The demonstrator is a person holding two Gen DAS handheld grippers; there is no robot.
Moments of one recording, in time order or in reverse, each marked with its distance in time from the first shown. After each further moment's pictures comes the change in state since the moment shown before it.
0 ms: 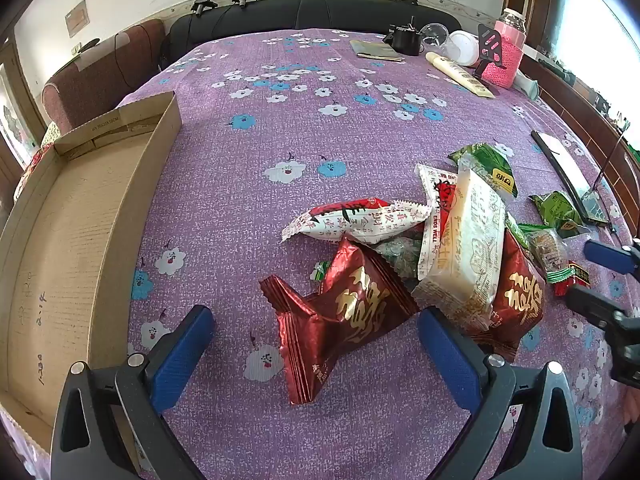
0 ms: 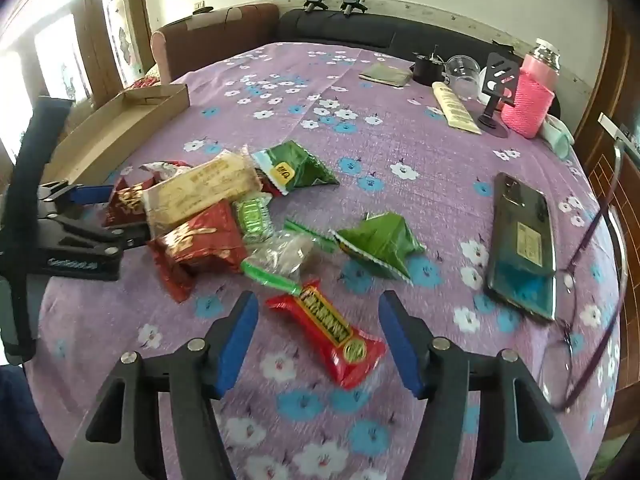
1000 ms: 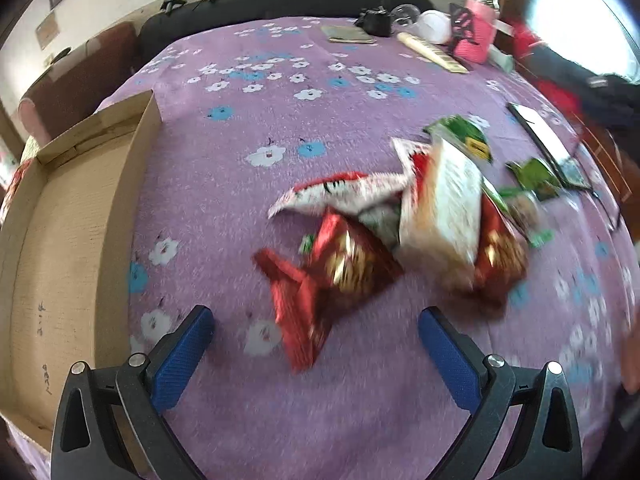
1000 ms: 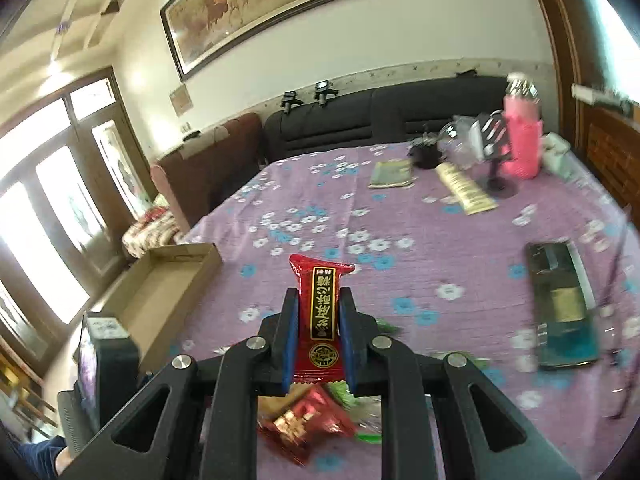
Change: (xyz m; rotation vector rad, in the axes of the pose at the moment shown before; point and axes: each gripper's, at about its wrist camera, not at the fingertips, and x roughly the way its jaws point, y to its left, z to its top) left arm -0.014 0.005 -0.009 0.101 0.043 -0.072; right arm -0.030 0.017 0.059 0.305 -0.383 0.163
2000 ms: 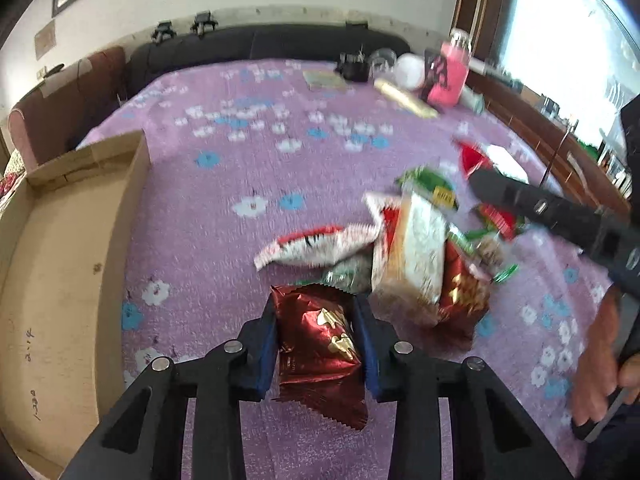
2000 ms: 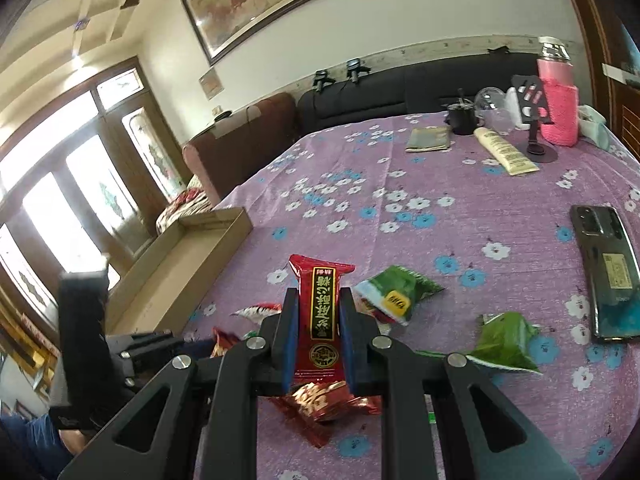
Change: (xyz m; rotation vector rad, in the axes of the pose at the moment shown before) left arm -0.014 0.003 0.006 -0.016 -0.172 -0.102; right arm 0.011 0.010 -0.025 -0.051 0.077 0.106
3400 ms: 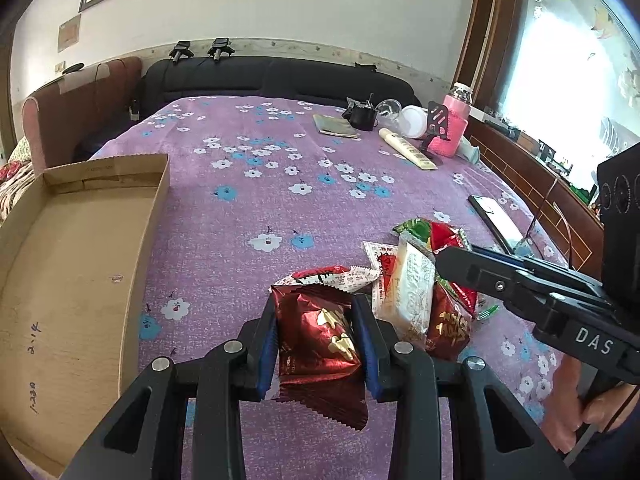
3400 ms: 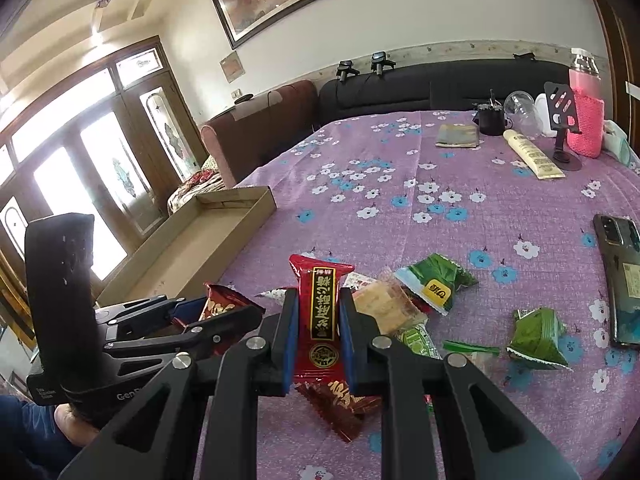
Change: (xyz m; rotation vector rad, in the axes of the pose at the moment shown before) left arm -0.020 0.015 0.001 -0.081 -0.136 -0.032; right arm 0.010 0.018 -0.007 -0.050 0.039 0.030
